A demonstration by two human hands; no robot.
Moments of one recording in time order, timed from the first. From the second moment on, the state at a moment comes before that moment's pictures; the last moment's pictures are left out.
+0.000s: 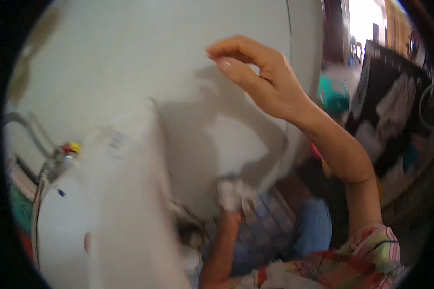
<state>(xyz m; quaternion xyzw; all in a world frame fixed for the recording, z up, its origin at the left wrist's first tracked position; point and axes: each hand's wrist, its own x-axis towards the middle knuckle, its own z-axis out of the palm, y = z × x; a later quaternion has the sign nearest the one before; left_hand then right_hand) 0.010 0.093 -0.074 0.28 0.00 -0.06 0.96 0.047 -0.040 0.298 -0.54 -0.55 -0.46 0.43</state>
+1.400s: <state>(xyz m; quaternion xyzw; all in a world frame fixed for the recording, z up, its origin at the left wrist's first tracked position) 0.064 0.012 -0.011 0.58 0.01 -0.06 0.81 0.209 -0.168 0.148 -0.61 -0.21 -0.61 0.46</state>
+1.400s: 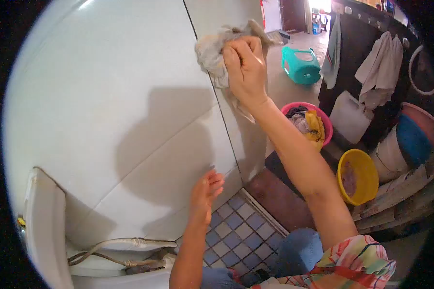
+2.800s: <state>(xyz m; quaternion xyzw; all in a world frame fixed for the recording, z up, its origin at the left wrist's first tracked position) 0.109 0.069 0.177 0.77 -0.21 0.60 -0.07 0.230 -0.143 0.236 -0.51 -0.28 -0.67 0.46</state>
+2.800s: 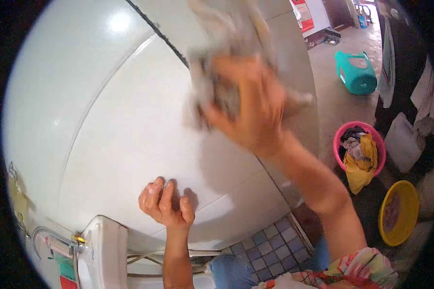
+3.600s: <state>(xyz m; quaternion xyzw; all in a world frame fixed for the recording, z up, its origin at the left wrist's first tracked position) 0.118 0.063 0.172 0.75 -0.21 0.62 -0.03 0.192 -0.128 0.118 -0.68 -0.29 -0.63 0.23</state>
